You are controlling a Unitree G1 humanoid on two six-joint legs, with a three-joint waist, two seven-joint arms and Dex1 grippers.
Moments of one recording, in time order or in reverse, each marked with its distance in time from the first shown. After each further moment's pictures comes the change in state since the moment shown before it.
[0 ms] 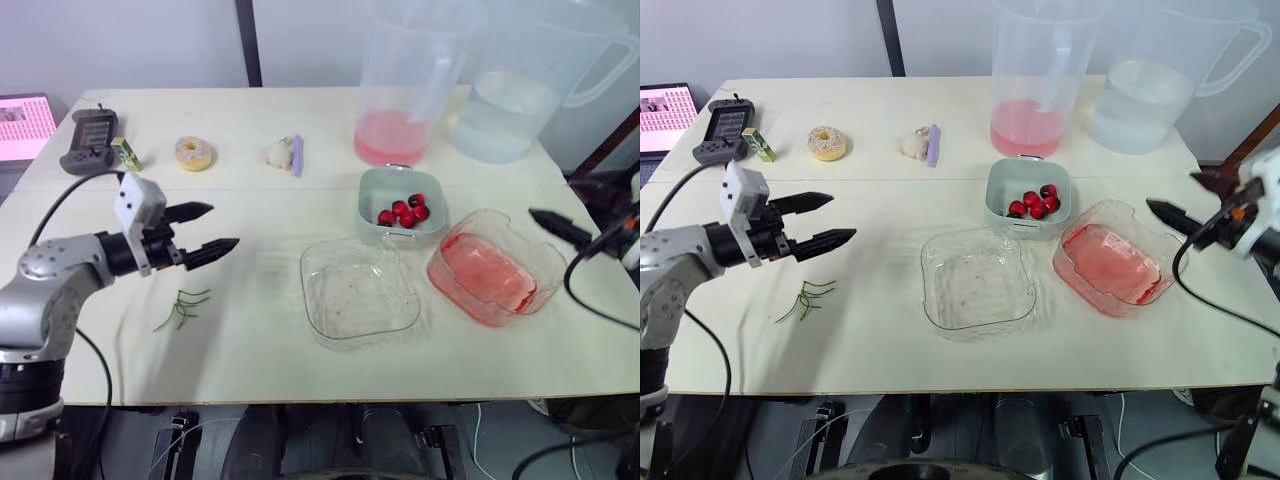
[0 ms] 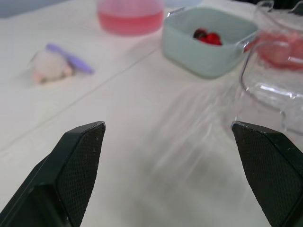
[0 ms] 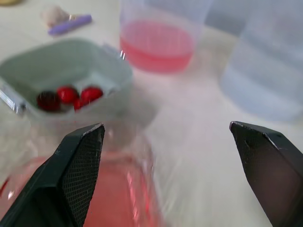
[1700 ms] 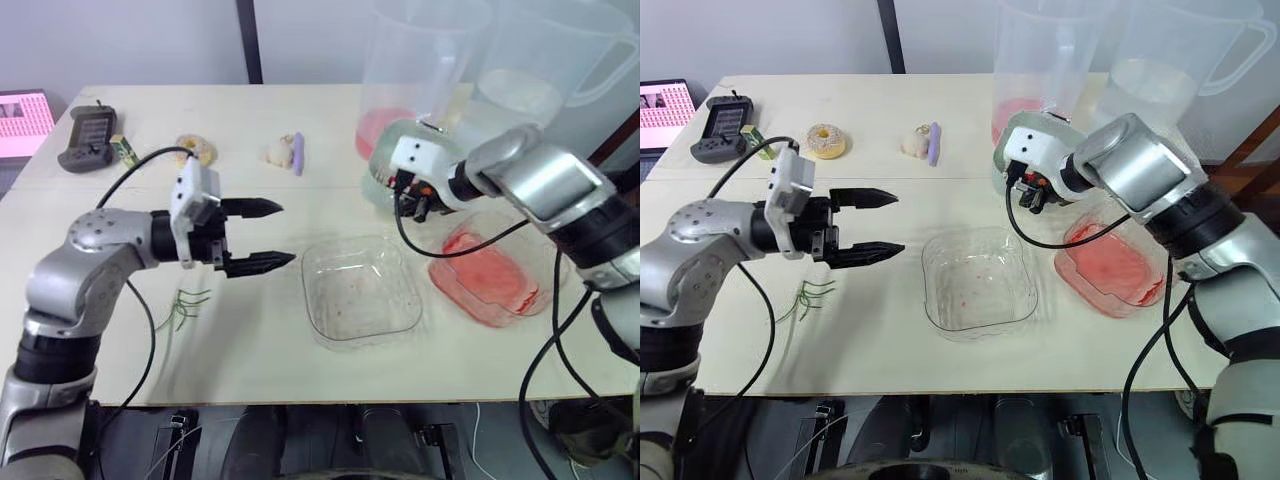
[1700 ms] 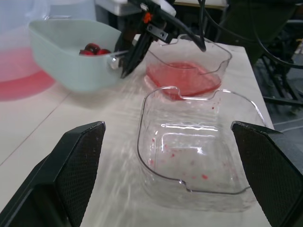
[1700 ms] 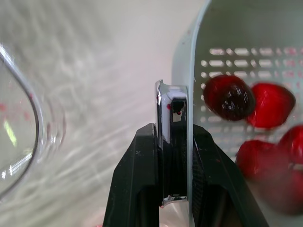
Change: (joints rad) left arm -0.206 -0.054 -0.155 -0.138 -0.080 0.087 -0.130; right arm -0.976 -0.045 1.382 0.169 -0.061 0.375 -0.022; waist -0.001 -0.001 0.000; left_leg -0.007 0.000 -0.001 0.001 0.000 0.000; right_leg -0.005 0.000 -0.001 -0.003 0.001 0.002
